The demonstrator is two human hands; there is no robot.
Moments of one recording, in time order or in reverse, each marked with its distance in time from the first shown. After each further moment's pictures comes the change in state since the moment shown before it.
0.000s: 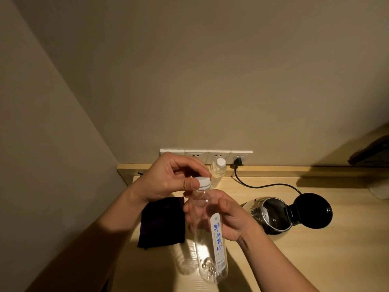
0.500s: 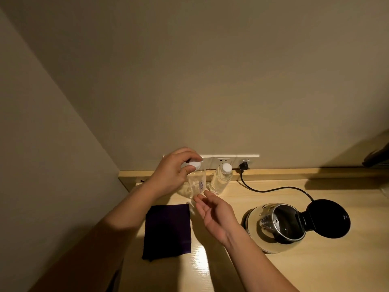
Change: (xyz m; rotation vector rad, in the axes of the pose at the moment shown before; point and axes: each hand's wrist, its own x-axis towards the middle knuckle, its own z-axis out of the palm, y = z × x) left_hand 0.032 -0.055 -0.042 0.812 0.264 -0.105; right_hand 0.046 0.047 -0.072 0.424 1.008 -0.154
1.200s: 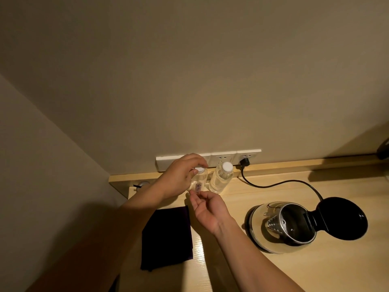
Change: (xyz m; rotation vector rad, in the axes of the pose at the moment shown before) left_hand 0.033 -0.050 0.044 0.071 -0.203 0.052; right_hand 0.055 0.001 0.016 0.254 0.113 0.138
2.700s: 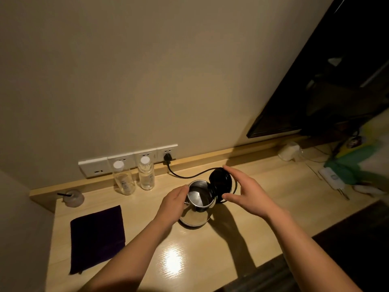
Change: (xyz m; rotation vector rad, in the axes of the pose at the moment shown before) left_hand -0.026 0.173 0.179 -0.640 -0.020 -0.523; right_hand -0.243 -0.218 -0.158 -1.927 0.161 -1.048
